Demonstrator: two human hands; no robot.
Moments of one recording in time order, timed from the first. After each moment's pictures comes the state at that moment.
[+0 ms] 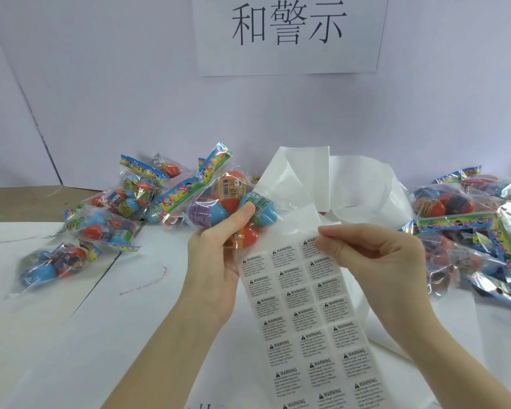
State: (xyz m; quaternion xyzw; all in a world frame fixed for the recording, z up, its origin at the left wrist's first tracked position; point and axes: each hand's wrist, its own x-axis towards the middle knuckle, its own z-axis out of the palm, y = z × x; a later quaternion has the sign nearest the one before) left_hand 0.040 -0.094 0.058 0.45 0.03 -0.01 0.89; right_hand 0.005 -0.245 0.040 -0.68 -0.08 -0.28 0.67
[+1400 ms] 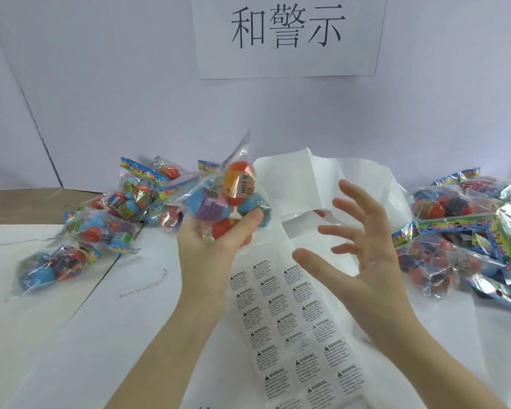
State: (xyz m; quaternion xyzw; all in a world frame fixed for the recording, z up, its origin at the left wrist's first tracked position) left_hand 0.047 -0.090 0.048 0.59 -0.05 0.18 0.79; right_hand 0.005 -0.237 0.030 -0.74 -0.12 -0.29 0.59
